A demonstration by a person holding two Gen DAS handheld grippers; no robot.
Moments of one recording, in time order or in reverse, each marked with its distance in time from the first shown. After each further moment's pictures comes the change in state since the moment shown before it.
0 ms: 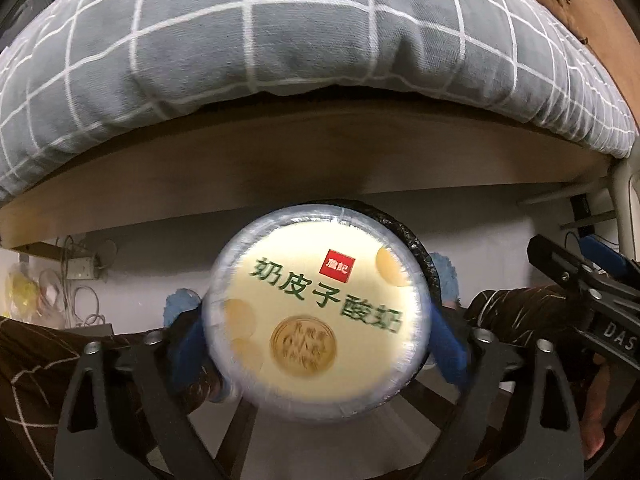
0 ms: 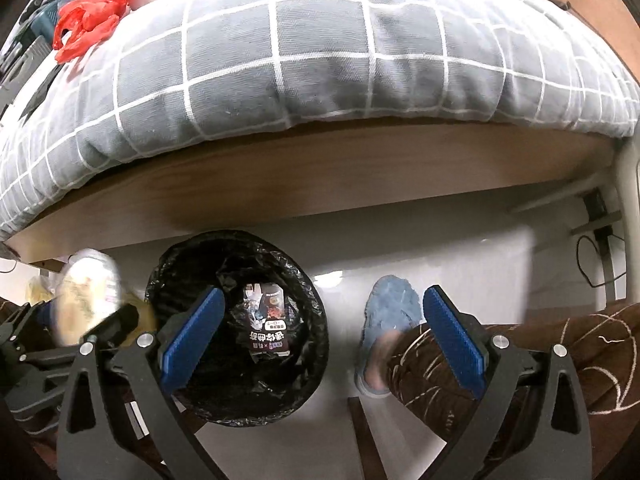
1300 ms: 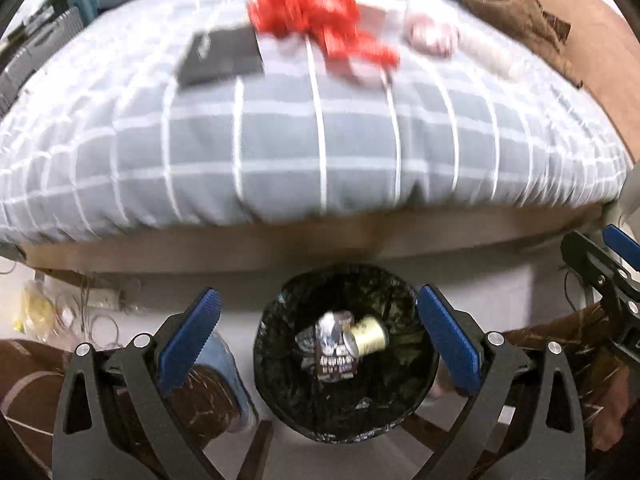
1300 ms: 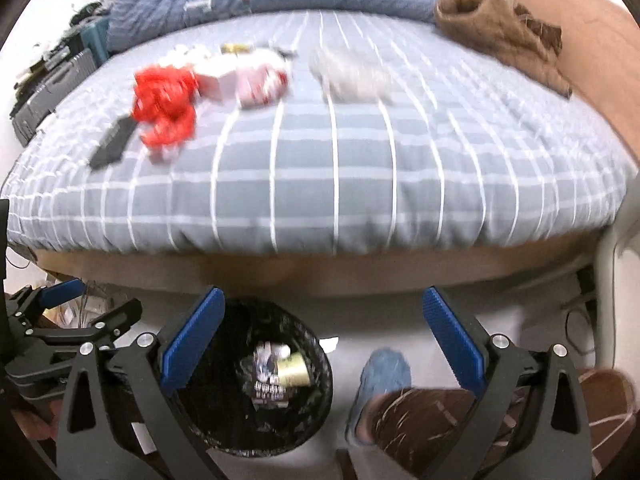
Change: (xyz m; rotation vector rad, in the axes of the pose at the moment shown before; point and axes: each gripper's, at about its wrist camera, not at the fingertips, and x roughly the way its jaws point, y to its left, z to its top) left arm -0.083 0.011 0.027 -0.031 -0.197 0.039; right arm -0.090 0.031 0.037 -0.128 -0.243 0.006
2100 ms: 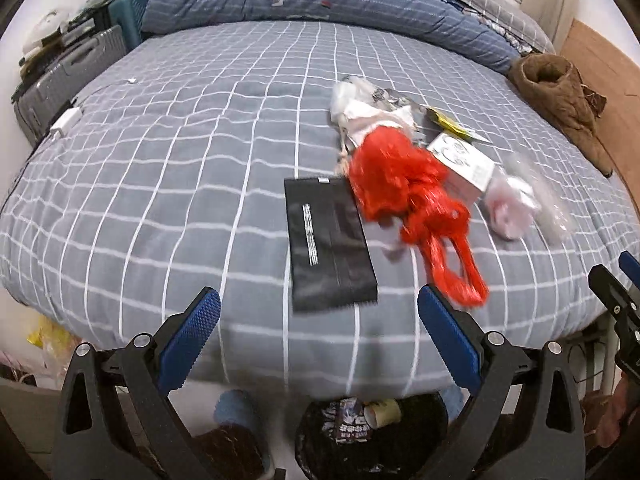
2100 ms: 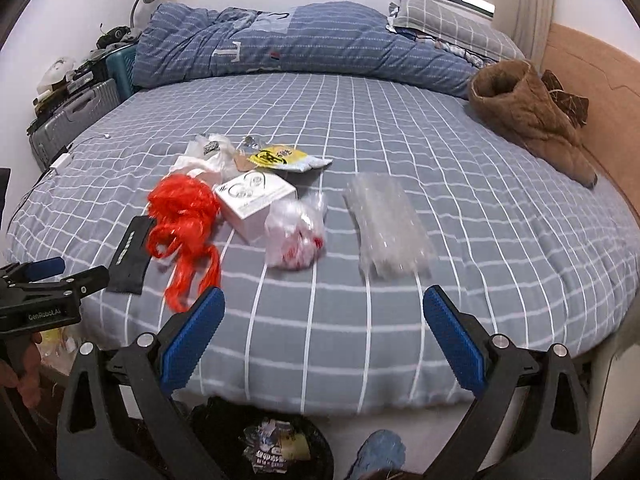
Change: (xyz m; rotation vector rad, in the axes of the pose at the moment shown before) left arm -0.027 0.071 0.127 -0.114 -0.125 0.075; right arm 0.015 0.027 0.121 -0.090 -0.146 0.043
